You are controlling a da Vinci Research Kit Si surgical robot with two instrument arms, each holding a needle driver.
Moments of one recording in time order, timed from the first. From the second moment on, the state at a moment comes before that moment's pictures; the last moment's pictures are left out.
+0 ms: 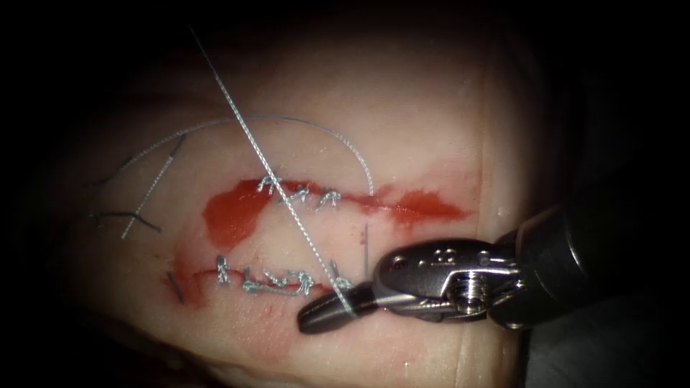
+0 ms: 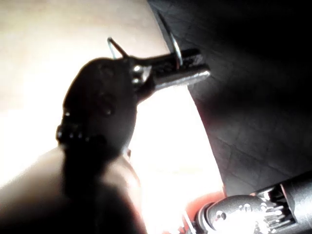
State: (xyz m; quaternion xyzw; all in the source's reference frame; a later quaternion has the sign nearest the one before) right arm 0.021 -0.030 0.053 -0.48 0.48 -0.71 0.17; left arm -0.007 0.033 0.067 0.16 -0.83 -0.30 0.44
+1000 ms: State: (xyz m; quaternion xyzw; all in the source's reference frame) right arm 0.015 -0.027 0.047 -0.53 0.47 -0.68 0.18; left arm 0.001 0.036 0.066 0.15 -0.83 -0.36 0.41
